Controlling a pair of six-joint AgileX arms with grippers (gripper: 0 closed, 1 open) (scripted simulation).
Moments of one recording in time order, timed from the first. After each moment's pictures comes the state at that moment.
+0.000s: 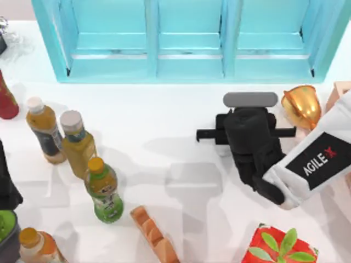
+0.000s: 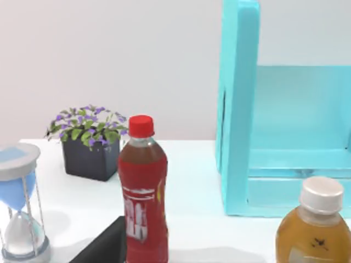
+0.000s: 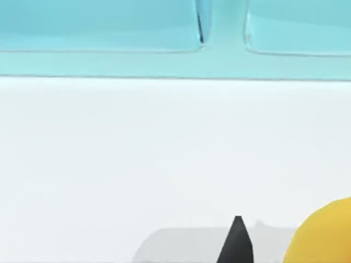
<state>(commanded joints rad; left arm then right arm) 0.00 0.00 0.00 0.00 0.00 0.00 0.63 2.21 0.88 0.84 0.59 0.28</state>
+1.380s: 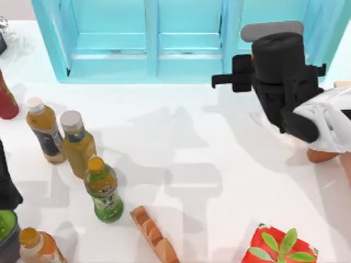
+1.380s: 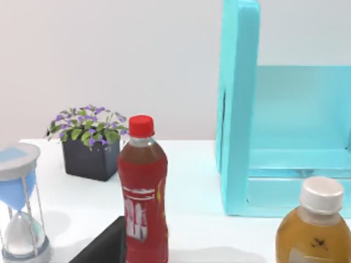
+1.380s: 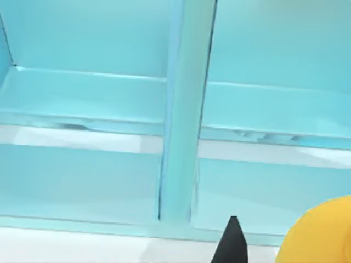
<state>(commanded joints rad) 0.00 0.00 0.00 0.00 0.00 0.00 0.54 1.84 1.00 0.38 0.50 0.18</state>
